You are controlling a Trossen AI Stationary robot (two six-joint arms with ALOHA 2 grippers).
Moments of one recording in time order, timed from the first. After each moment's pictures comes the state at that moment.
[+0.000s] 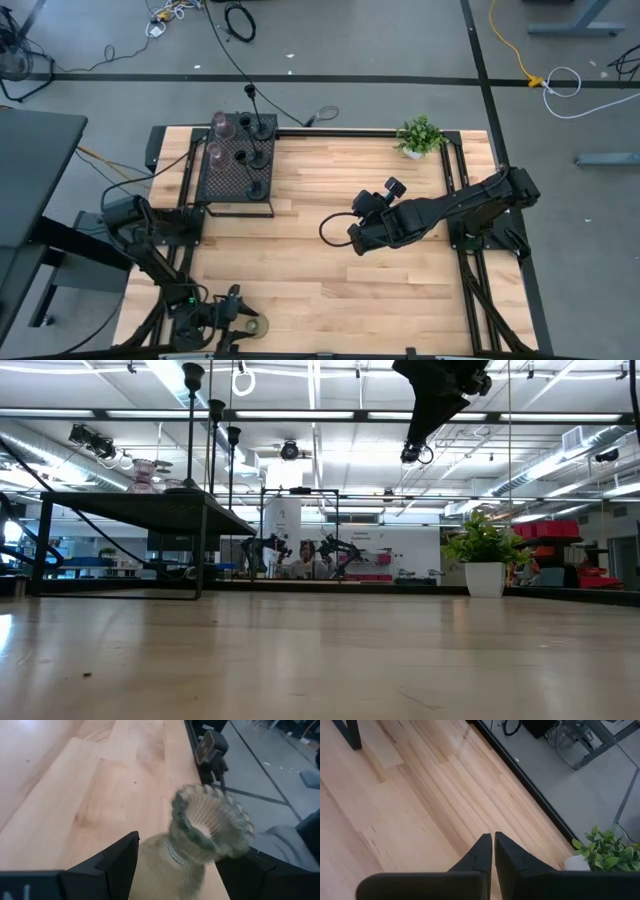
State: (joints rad) left arm -1.16 1.78 0.64 0.46 -0.85 -0.93; right arm 0.30 1.65 1.43 -1.12 0.86 0.75
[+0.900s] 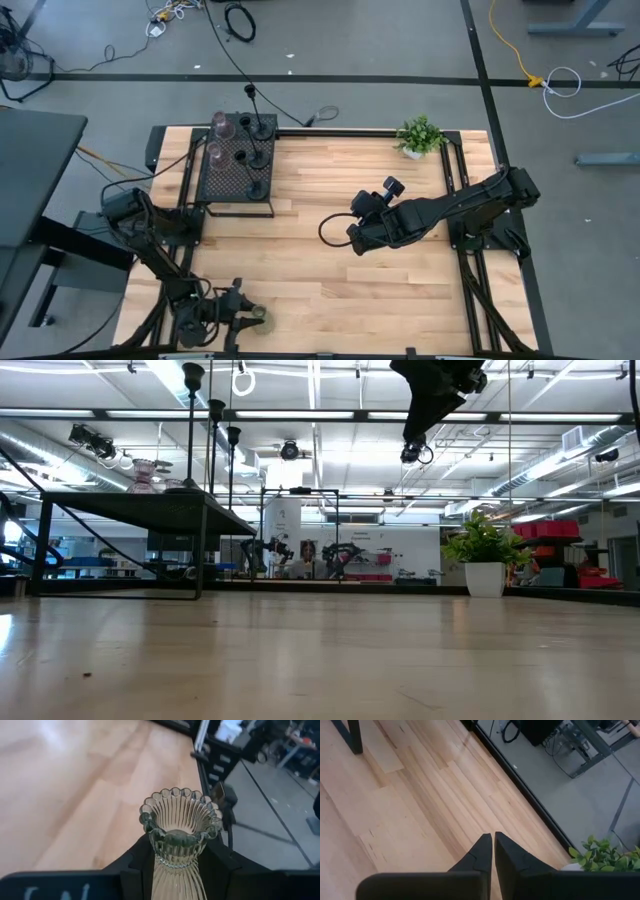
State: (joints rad) left arm -1.11 1.72 0.64 0.50 -0.96 -0.92; right arm 0.30 1.65 1.43 -1.09 0.88 0.70
